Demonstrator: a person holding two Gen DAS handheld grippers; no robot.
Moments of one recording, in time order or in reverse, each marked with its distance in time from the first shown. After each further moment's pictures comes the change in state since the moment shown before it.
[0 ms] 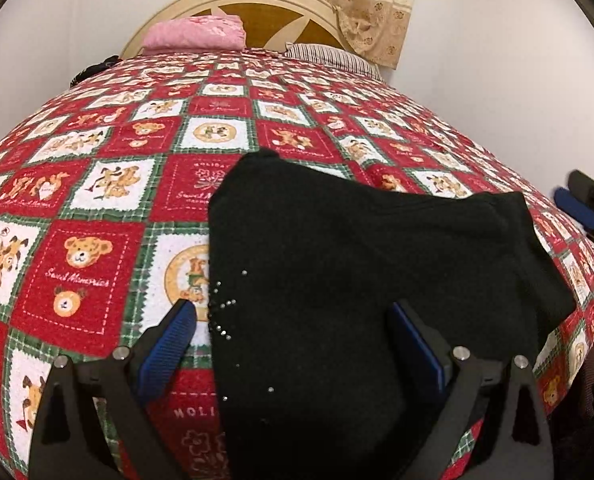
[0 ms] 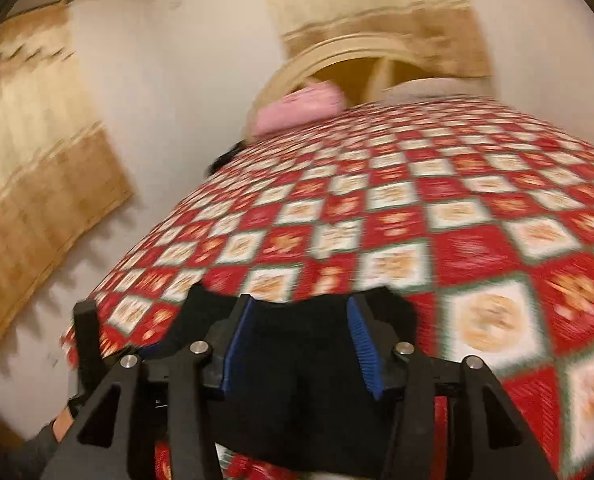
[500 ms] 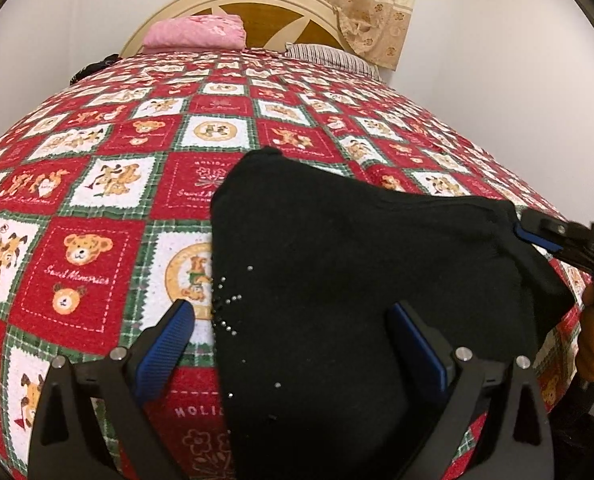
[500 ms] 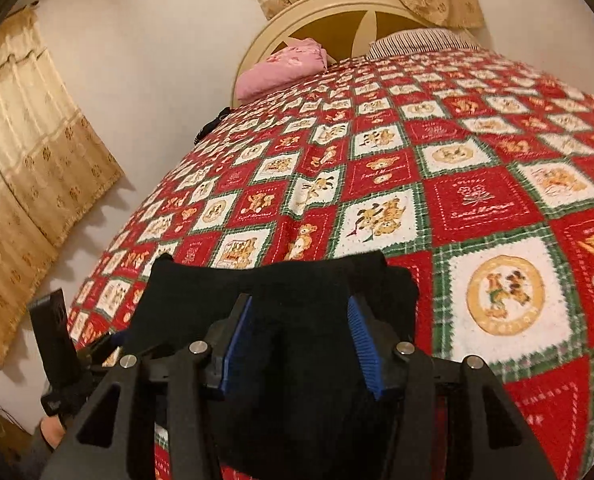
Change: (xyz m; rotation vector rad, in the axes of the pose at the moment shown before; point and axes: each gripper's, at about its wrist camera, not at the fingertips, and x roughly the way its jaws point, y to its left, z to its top) left arm 0.000 0.000 0.000 -0.006 0.002 -0.004; right arm 0.020 -0.031 -0.018 0.079 0.087 -0.050
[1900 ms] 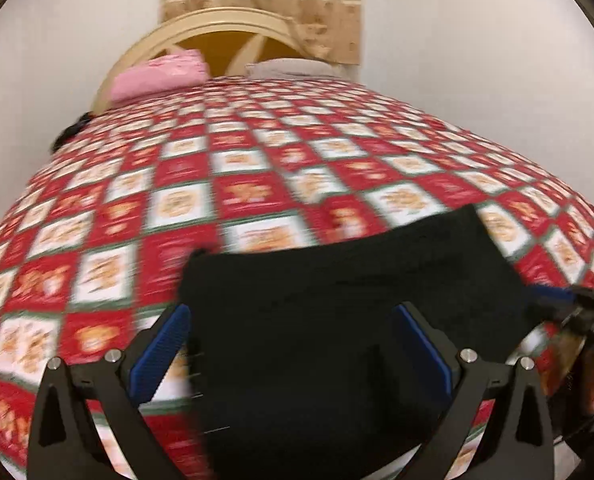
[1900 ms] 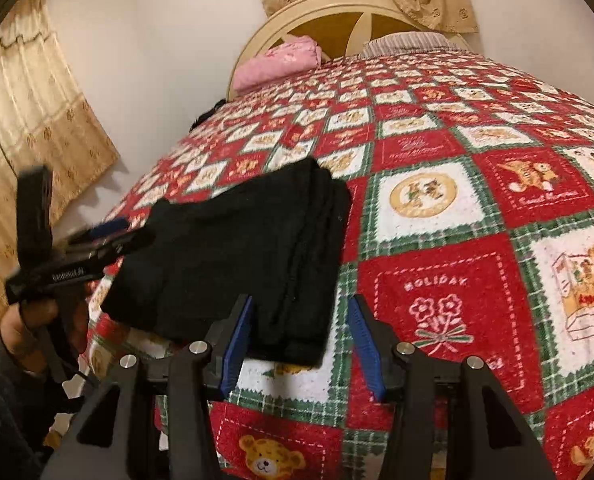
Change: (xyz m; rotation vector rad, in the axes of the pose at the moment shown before) left arm -0.032 -0.032 0.034 0.198 -0.054 0.066; right arm -0.061 -0.030 -0.058 0.001 -0.011 -0.027
